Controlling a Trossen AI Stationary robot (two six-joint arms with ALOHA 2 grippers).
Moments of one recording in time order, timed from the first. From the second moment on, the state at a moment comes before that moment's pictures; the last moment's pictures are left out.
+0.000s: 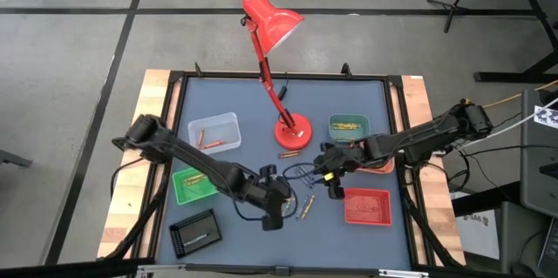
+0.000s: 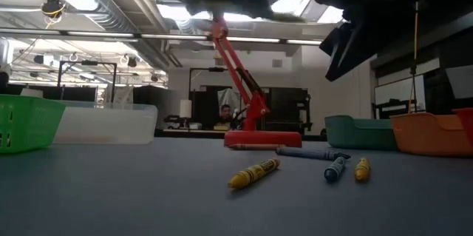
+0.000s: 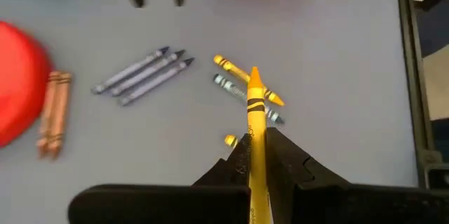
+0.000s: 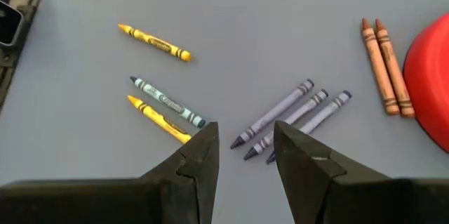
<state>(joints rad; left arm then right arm) -0.41 1.86 1.48 -0.53 -0.28 -0.50 0.24 1.41 0.85 -0.32 -0.06 0.17</state>
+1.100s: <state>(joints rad) -0.78 1.44 1.48 -1.47 -0.44 -1.13 0.24 1.59 0.85 -0.23 0.15 0.32</state>
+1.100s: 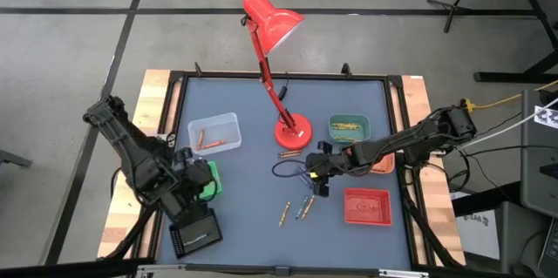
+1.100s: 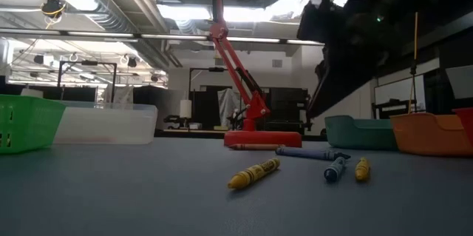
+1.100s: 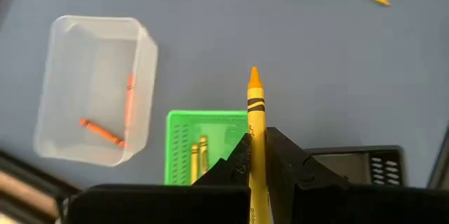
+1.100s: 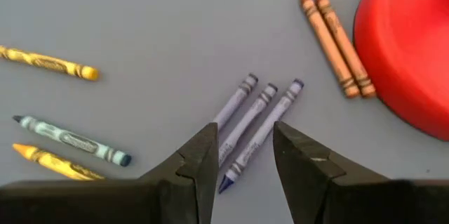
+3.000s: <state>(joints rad) -0.88 1.44 0.79 -1.04 -0.44 -1.52 0.24 1.73 0.85 -0.19 0.28 0.62</state>
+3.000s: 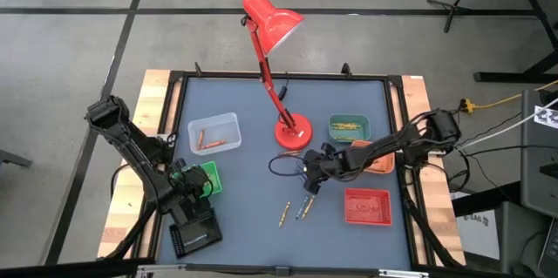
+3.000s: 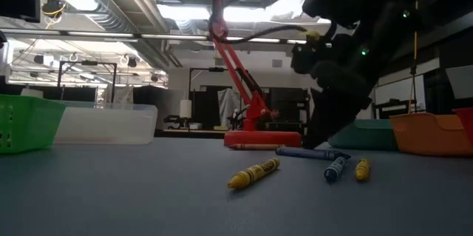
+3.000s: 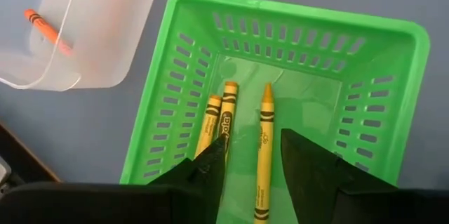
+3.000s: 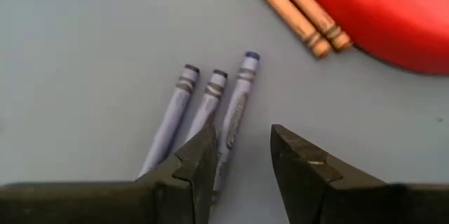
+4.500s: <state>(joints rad) -0.64 1.44 0.79 -0.40 -1.19 -1.16 0.24 1.75 0.86 -0.20 0.26 0.62</state>
